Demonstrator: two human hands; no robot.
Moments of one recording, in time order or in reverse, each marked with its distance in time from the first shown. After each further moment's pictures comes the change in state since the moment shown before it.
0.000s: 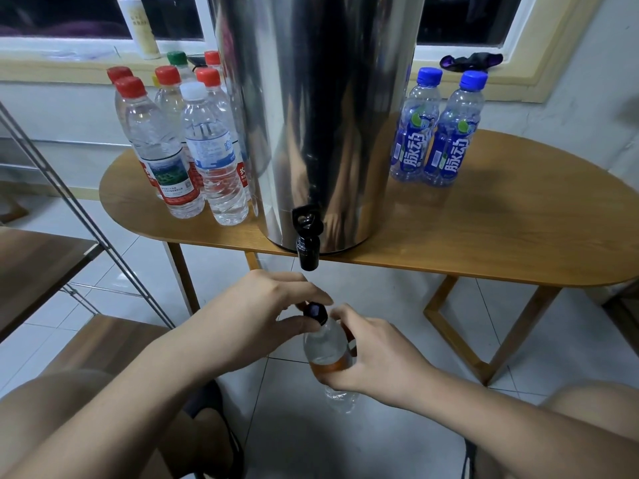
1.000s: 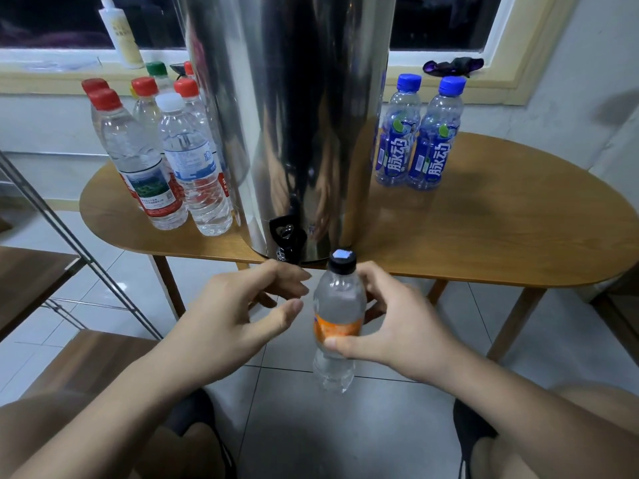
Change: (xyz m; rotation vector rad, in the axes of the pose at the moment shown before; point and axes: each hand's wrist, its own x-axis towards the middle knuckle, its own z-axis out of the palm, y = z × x) left_hand -0.002 0.006 0.000 -0.328 0.238 -0.101; right_hand -0.015 -0.018 -0.069 0.239 0.204 -0.062
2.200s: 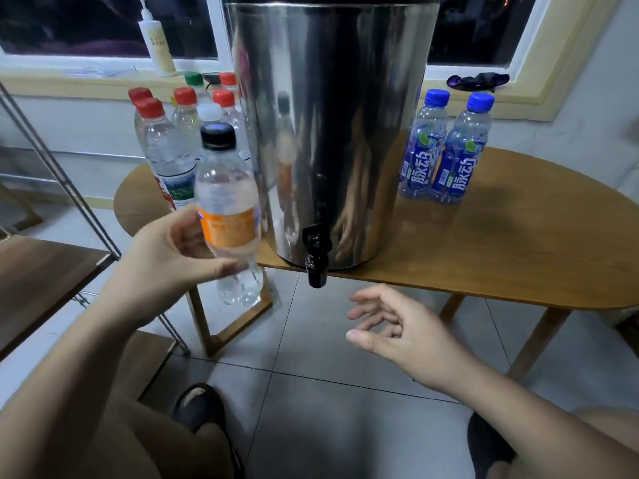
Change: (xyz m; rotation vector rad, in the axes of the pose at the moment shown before) left_hand 0.008 -0.043 -0.086 -0.290 0.267 -0.152; right_hand 0.013 0.037 0.017 0.189 -0.086 0.032
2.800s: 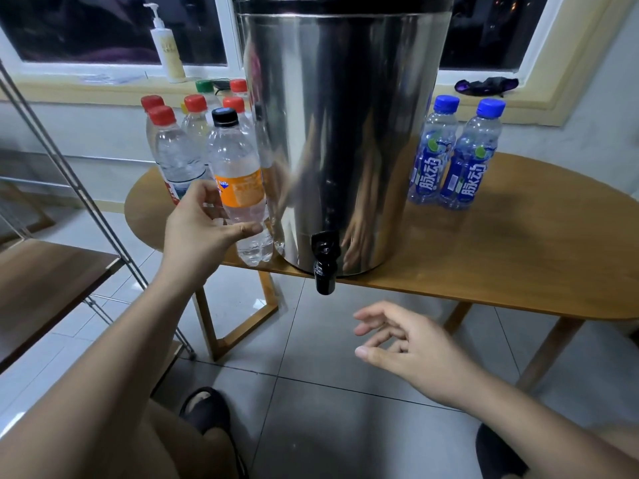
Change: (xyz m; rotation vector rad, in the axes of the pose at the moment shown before) left_hand 0.062 -0.035 0.012 0.237 0.401 -0.049; right_hand 0.003 0.014 0.002 -0.055 -0.059 0.022
